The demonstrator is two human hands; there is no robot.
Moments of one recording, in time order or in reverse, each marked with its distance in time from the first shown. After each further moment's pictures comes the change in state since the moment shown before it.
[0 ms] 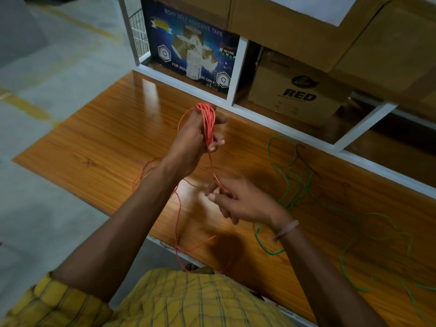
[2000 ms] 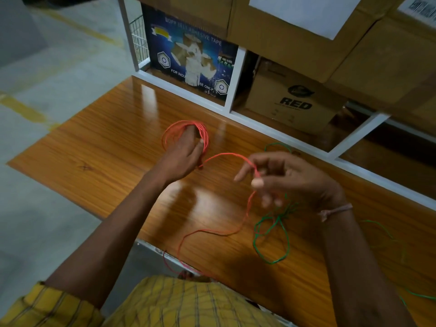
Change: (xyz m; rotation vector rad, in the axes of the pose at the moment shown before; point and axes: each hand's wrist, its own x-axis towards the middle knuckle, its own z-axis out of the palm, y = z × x) left_hand 0.010 -0.030 -0.054 1.011 -0.107 0.281; right_hand -0.042 -0.032 -0.103 0.295 -0.151 -0.183
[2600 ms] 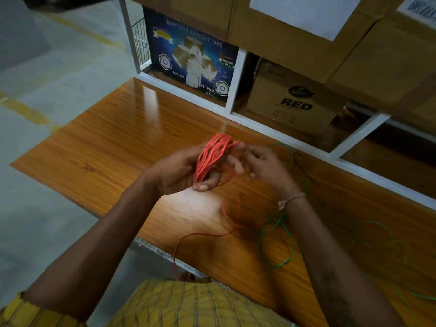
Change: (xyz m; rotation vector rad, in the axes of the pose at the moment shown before) left_hand -0.023 0.048 -0.015 -1.120 -0.667 0.052; right_hand 0.073 0.080 -0.001 -0.127 0.611 0.125
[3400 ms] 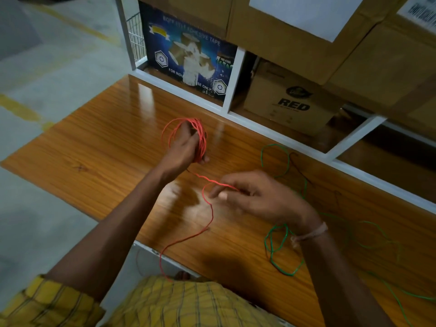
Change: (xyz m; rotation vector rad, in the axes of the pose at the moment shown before) left_hand 0.024 -0.020 -0.038 0.560 0.822 -0.075; right_hand -0.072 -0.063 0.001 -0.235 -0.482 -0.188
